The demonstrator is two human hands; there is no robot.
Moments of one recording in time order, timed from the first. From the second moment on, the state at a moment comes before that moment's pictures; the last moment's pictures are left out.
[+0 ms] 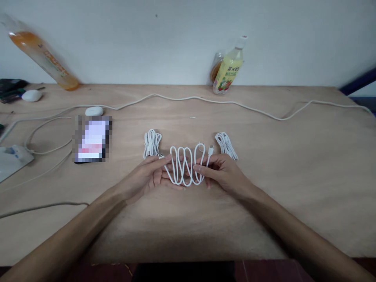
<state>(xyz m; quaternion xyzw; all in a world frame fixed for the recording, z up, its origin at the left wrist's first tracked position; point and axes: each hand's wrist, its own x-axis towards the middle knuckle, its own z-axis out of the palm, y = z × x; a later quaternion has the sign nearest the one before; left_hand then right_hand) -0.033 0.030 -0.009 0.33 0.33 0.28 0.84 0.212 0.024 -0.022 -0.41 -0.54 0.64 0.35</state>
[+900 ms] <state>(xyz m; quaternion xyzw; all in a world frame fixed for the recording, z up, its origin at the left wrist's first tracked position) -0.029 0.026 -0.012 0.33 0.35 0.30 0.83 0.214 0.024 -0.022 -0.41 -0.55 0.64 0.34</state>
